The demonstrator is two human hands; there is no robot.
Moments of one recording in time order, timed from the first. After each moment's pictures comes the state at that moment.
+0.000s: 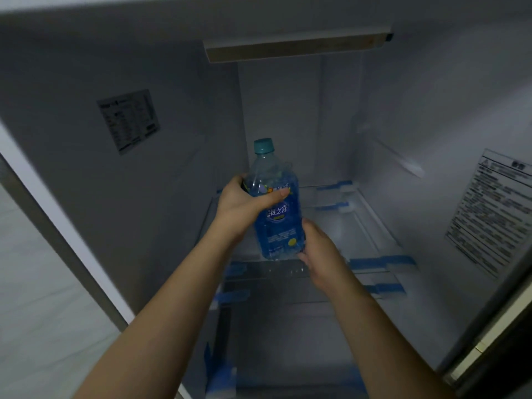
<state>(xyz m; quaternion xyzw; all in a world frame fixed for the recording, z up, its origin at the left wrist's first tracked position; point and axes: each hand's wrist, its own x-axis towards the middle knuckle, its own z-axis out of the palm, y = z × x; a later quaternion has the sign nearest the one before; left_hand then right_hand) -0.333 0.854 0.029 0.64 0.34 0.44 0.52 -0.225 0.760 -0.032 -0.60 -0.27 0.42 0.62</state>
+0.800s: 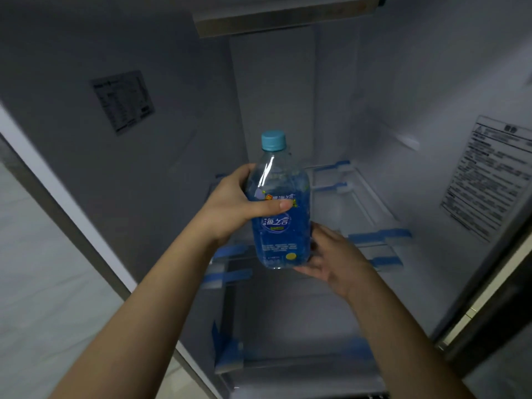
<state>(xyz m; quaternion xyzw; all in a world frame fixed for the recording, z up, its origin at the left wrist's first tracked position) -0.378 0.805 0.044 0.74 0.26 0.31 0.54 -0.224 0.704 -0.049 -0.50 -0.23 0.53 0.64</state>
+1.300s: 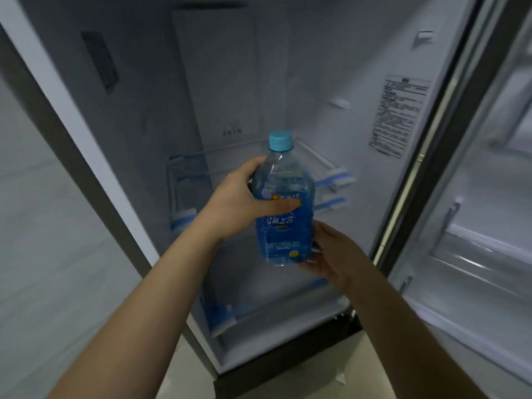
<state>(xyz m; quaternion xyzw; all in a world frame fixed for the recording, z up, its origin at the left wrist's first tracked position) -0.430 0.747 0.024 0.82 0.14 0.22 0.51 -0.317 0.599 -0.070 -0.58 -0.14 0.40 0.69</state>
